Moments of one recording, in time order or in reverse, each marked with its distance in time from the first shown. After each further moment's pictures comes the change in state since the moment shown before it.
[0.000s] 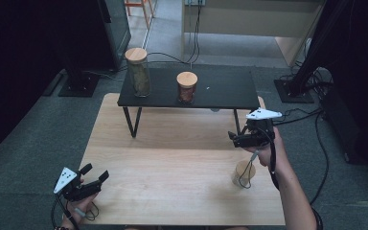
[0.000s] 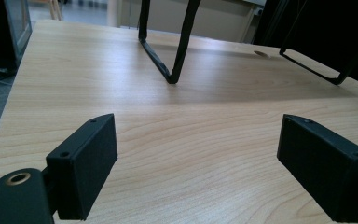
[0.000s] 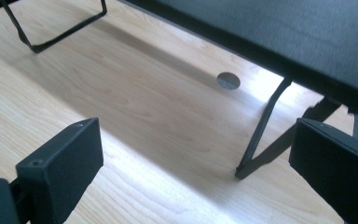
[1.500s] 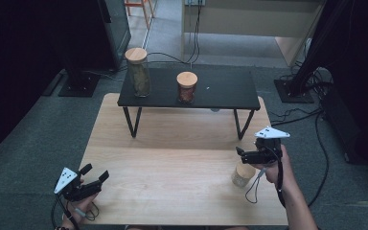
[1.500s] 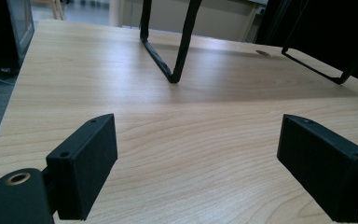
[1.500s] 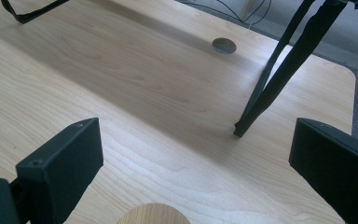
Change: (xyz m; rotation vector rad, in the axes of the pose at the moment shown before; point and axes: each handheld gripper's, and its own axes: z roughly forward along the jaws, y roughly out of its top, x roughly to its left) left arm -0.002 0.000 0.000 0.000 0.009 -0.001; right arm -0.001 -0.057 -0.006 0.013 -0.017 0.034
